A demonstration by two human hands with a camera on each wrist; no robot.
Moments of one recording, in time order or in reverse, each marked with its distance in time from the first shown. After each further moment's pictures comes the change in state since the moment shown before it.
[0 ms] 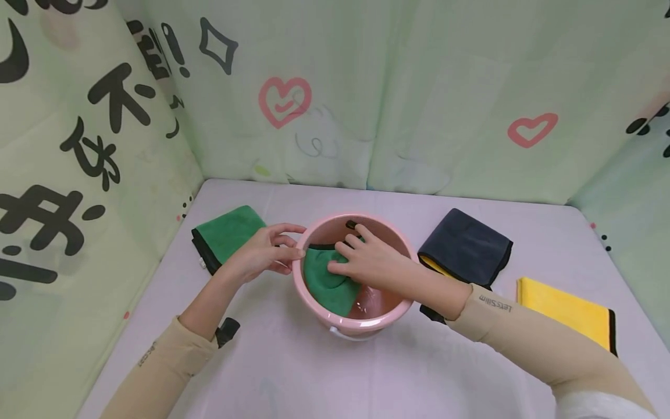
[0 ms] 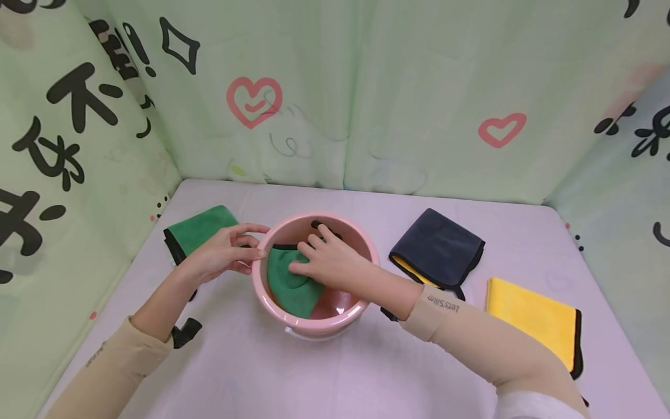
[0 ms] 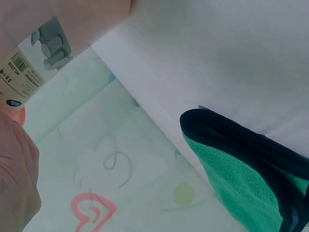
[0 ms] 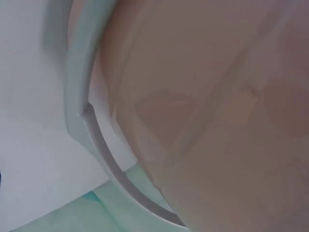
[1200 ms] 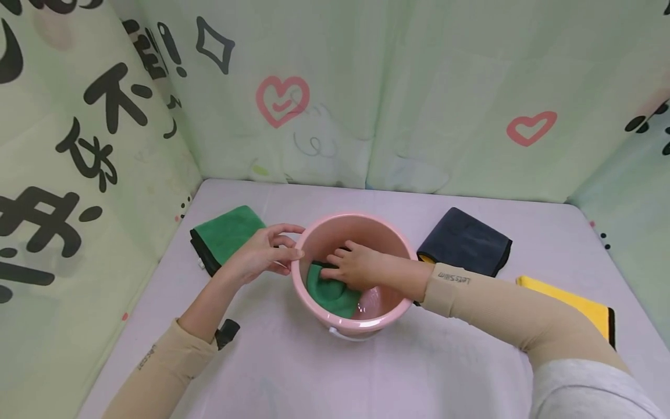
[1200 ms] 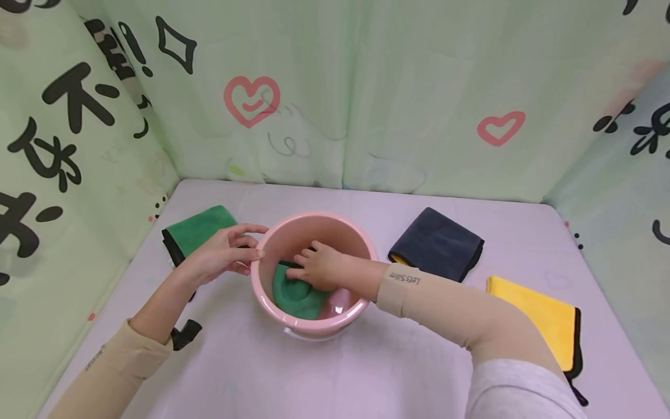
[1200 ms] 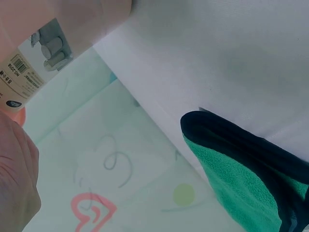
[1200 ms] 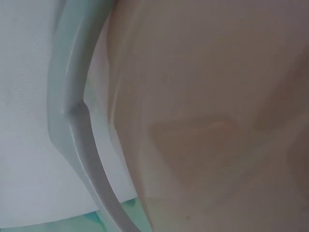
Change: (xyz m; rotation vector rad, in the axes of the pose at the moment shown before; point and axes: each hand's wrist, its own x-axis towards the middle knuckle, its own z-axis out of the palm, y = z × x) left_hand 0.001 -0.002 0.001 -0.003 -0.001 0.009; right_hand 0.031 -0.003 0.020 0.069 -0.481 -0.145
